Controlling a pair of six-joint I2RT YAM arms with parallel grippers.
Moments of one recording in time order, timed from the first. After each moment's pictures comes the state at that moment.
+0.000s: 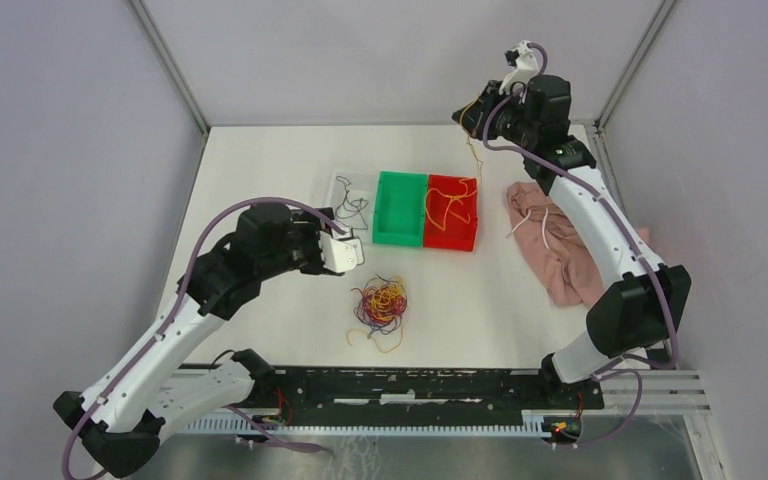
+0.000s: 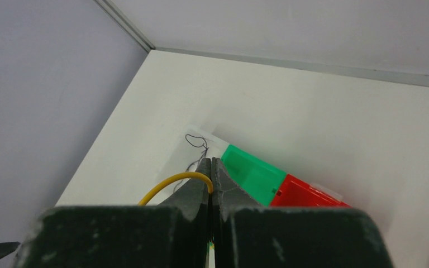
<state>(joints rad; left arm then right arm) -0.66 0.89 1.05 -0.68 0.13 0.96 0.25 1.56 1.55 -0.15 -0.37 0.41</state>
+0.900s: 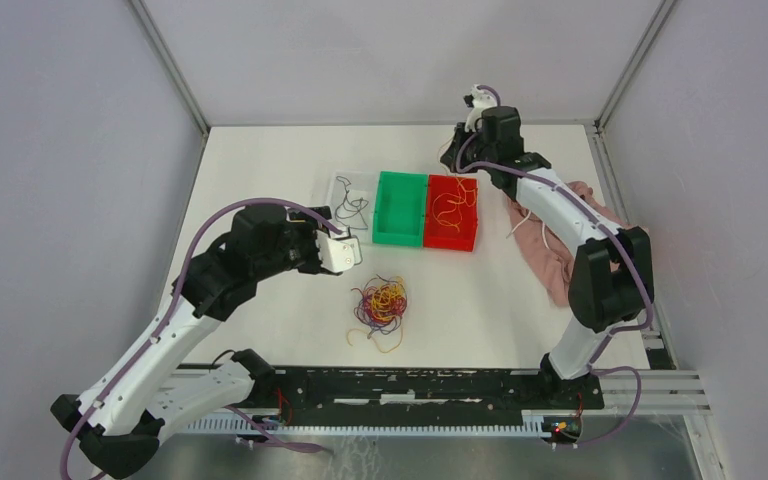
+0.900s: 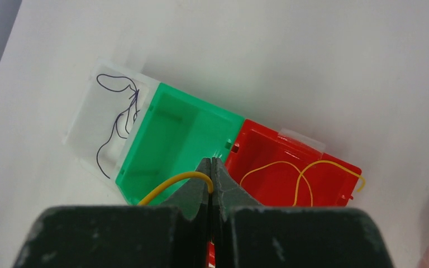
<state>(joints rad) -0.66 0.87 1.08 -0.70 0.13 0.96 0.32 1.72 1.43 -0.18 -0.21 0.29</state>
